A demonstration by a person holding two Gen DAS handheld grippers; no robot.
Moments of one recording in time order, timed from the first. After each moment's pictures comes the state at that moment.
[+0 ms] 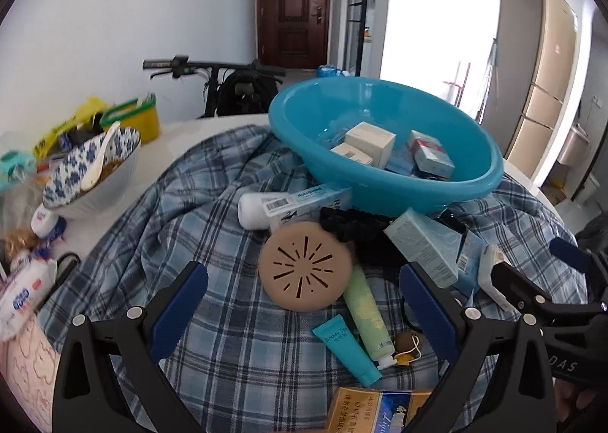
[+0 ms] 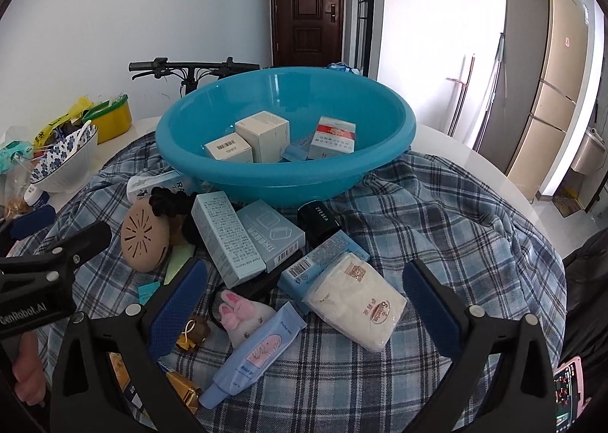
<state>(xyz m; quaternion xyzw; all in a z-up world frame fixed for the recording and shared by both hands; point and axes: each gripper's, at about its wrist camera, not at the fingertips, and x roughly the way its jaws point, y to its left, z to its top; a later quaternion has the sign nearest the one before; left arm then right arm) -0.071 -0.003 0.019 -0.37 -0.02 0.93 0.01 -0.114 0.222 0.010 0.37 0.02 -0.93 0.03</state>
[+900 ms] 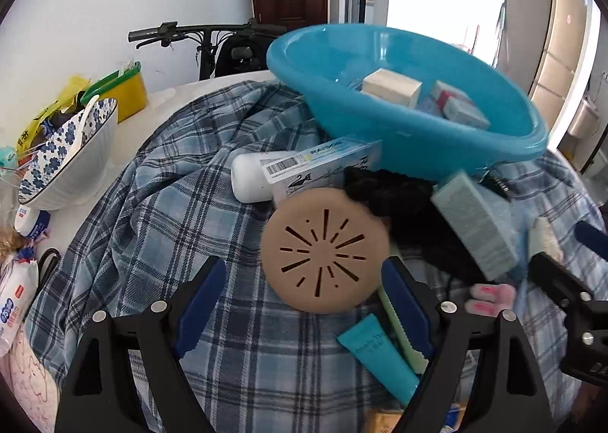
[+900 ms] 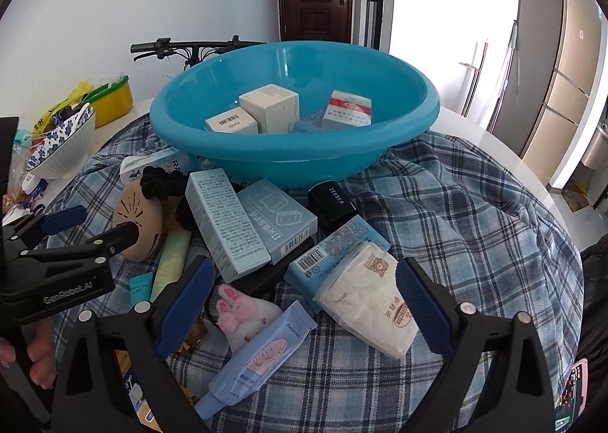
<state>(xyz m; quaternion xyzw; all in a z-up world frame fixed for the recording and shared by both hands) -0.115 -0.004 -0.033 -0.44 0.02 0.90 0.01 -0.133 0.216 -0.015 0.40 0.02 -0.91 0.05</state>
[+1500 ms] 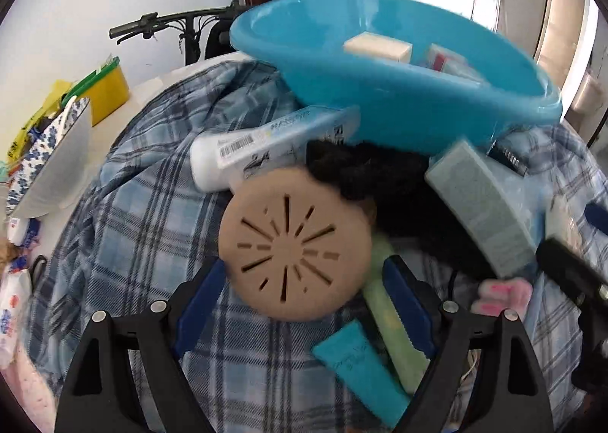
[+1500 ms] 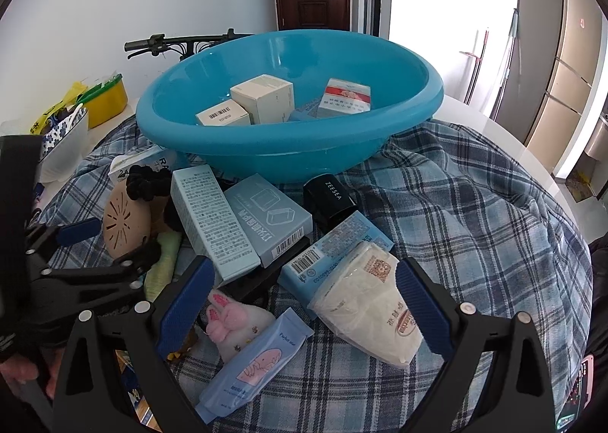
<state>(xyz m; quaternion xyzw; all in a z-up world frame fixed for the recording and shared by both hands) -0.133 0.019 -0.054 -0.47 0.04 0.88 0.01 -0.144 0.222 -0.024 0.42 0.01 -0.91 0.05</state>
